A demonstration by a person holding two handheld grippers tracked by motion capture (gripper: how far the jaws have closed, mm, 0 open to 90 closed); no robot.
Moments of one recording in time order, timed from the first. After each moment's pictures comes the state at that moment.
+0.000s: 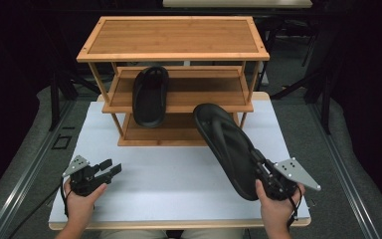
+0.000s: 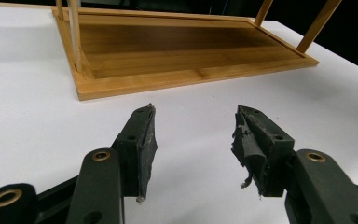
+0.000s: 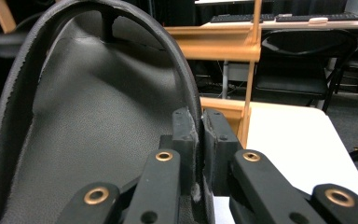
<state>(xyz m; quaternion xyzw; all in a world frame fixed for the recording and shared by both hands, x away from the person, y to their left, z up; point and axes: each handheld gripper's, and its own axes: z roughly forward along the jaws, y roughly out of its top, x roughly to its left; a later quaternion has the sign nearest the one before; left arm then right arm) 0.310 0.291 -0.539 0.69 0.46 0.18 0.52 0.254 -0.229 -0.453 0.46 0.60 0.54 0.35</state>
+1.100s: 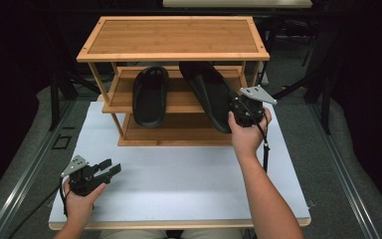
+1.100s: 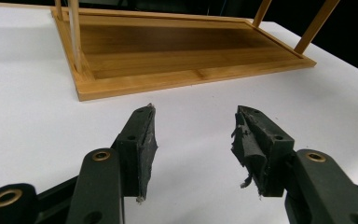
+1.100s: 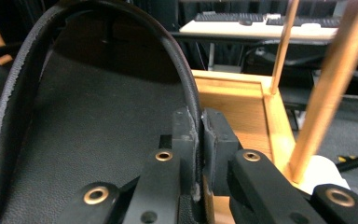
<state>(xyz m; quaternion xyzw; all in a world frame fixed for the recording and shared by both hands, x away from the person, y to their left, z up) 0.310 0.293 -0.539 0.69 0.46 0.18 0.53 0.410 -0.169 -0.387 0.50 0.62 0.49 0.37</state>
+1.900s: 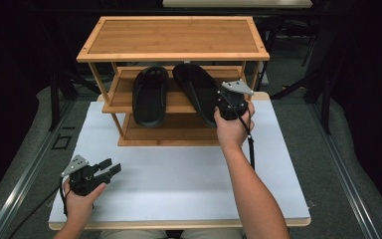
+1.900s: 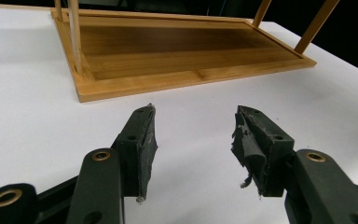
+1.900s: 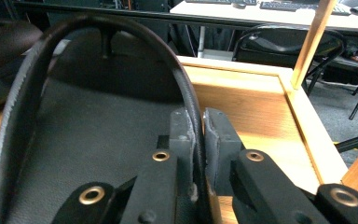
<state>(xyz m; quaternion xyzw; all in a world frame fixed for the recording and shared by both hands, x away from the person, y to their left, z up) 0.311 0.294 -0.539 0.69 0.46 0.18 0.53 0.434 -0.134 -0.391 0.51 0.63 0.44 0.38</state>
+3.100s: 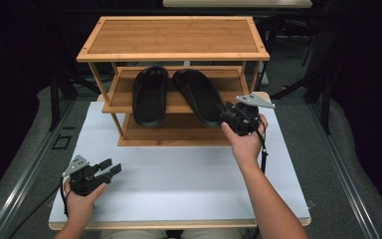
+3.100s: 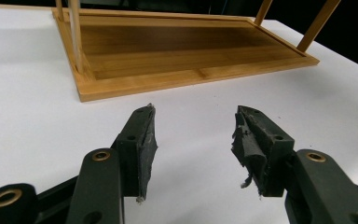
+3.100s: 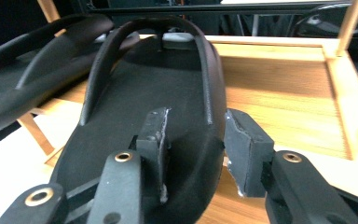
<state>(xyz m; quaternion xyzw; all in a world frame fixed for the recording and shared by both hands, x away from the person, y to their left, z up) 0.311 0.292 -0.538 0.70 0.46 0.19 0.52 0.393 -0.164 -0.399 0.48 0.66 0.51 0.27</state>
